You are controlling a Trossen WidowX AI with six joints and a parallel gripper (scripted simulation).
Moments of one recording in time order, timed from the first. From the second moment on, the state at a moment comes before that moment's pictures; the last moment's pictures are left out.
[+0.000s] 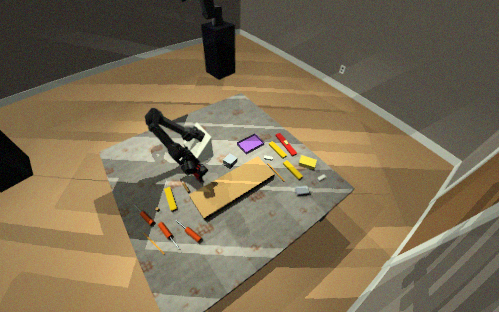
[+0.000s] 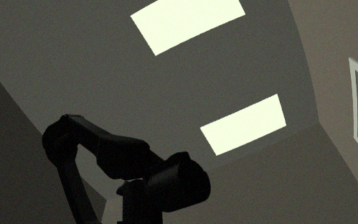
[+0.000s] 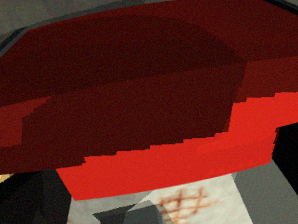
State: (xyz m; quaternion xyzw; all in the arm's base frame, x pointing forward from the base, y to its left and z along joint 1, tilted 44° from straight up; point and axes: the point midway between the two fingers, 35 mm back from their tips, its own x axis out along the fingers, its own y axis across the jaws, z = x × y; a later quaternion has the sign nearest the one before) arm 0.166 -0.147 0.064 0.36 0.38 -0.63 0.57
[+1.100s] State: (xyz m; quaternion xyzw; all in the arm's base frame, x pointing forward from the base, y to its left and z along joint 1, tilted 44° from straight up) arm 0.166 -0.153 0.066 0.43 0.43 -0.59 0.53
